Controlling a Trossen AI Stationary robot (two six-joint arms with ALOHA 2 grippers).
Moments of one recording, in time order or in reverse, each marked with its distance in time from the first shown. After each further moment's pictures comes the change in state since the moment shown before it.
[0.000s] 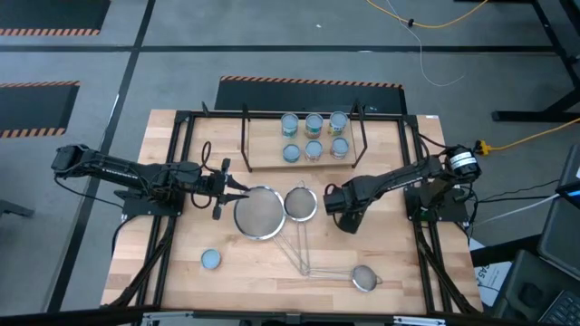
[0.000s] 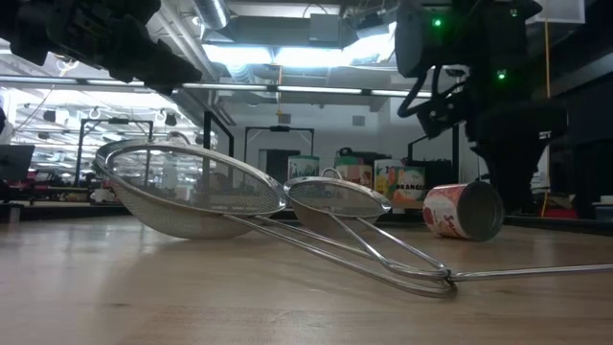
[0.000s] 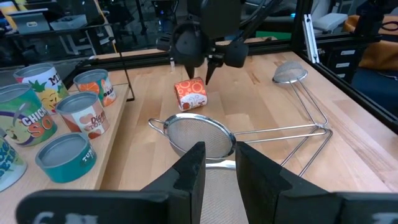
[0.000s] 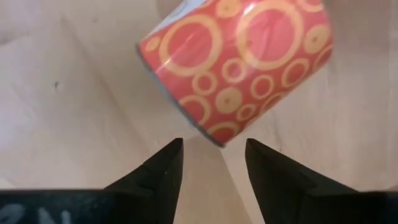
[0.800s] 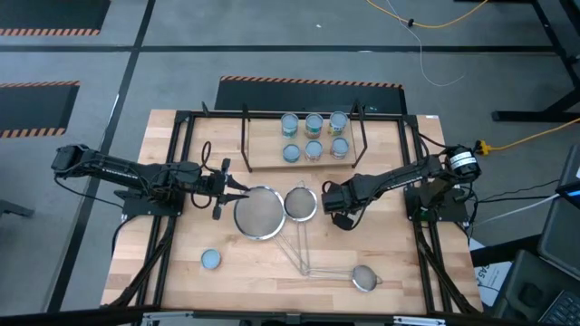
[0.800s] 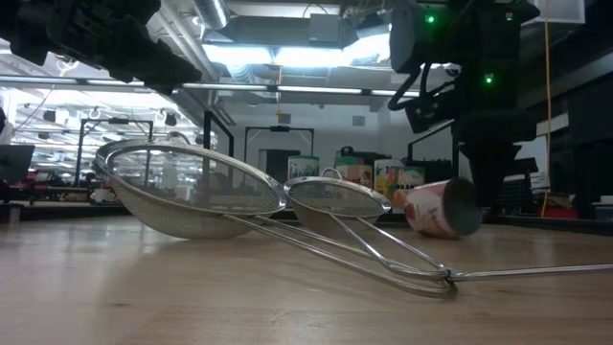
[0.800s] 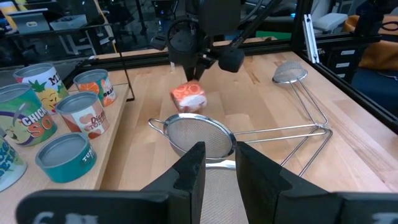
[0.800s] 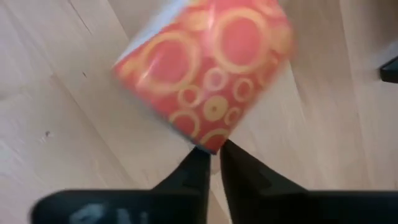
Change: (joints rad) left arm 0.000 0.000 0.000 0.000 0.000 0.000; right arm -0.009 0.000 -0.001 0.066 0.097 0.025
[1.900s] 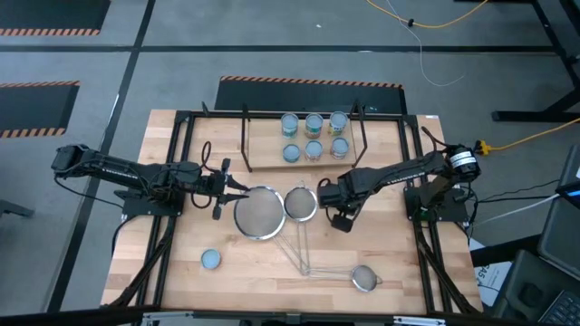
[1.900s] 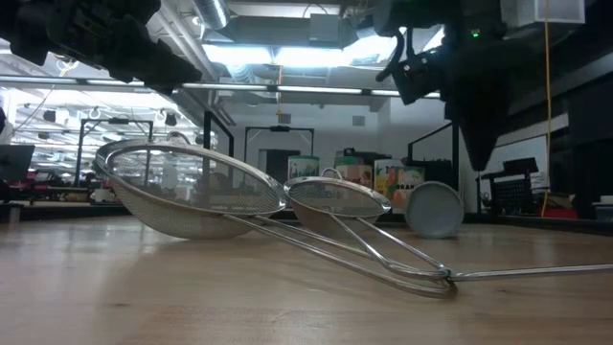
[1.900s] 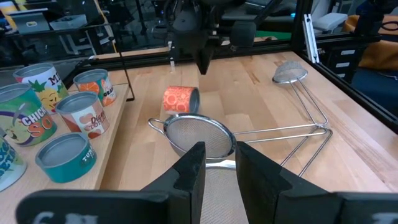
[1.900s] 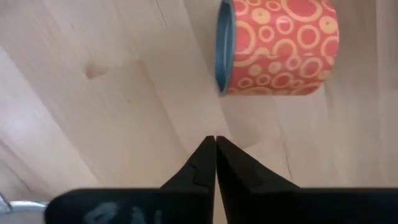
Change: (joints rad) left arm 0.000 0.000 0.000 0.000 0.000 0.001; right arm -0.019 0.000 0.173 -0.140 -0.167 -0.103
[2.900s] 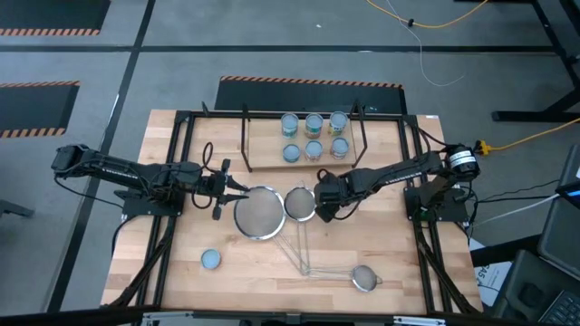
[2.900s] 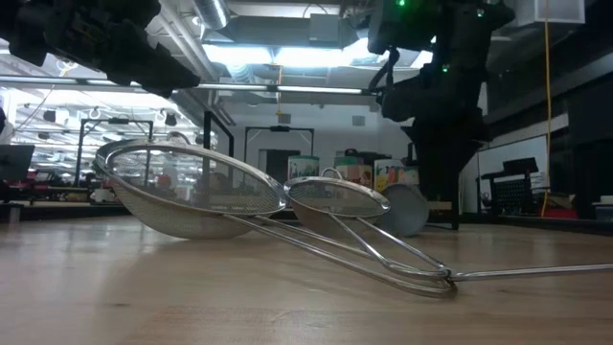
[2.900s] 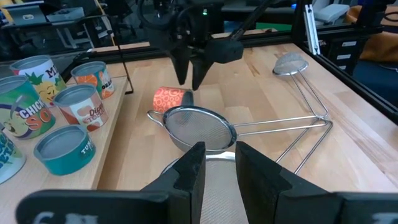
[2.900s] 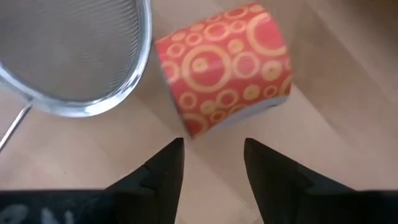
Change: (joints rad) left arm 0.000 0.000 0.000 -0.029 0.000 0.004; right arm -0.033 0.000 -0.124 0.296 0.163 0.370
